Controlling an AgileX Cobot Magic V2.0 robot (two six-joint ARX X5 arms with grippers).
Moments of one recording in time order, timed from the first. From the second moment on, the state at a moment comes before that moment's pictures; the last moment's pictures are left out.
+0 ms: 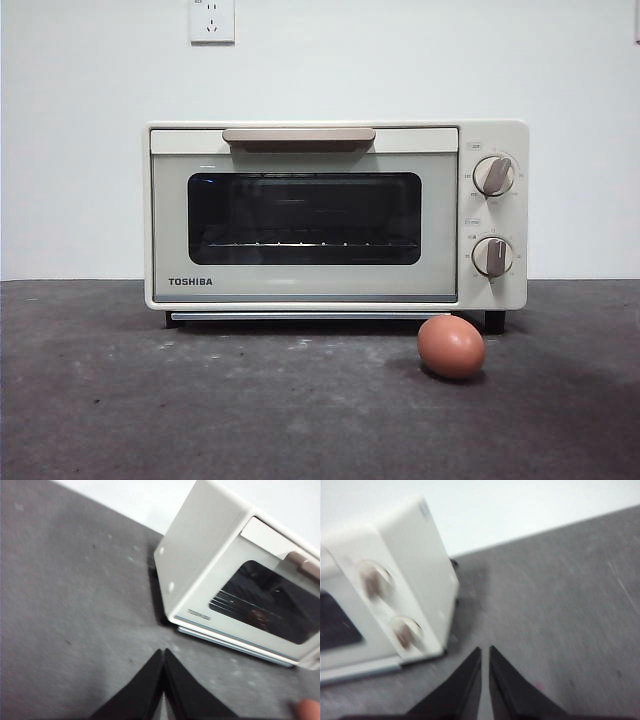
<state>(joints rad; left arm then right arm) 0.04 0.01 0.05 -0.19 0.31 -0.49 0.00 0.01 0.11 -0.19 -0.07 0.33</state>
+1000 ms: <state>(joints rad) 0.04 0.41 0.64 -0.67 0.63 -0.27 0.02 0.47 0.81 -0.93 -0.49 0.11</state>
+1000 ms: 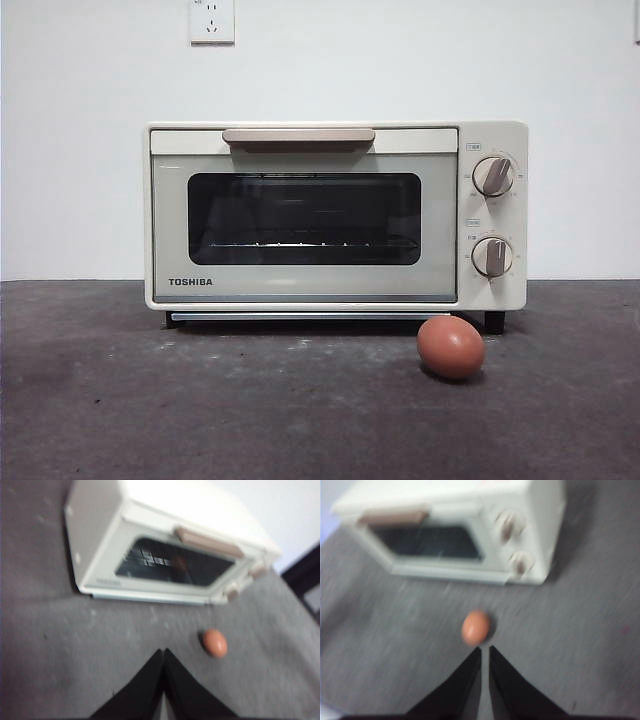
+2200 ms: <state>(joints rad) -0.01 0.51 0.73 -0.88 0.65 -0.08 0.32 0.90 0.88 -0.84 -0.41 0.10</state>
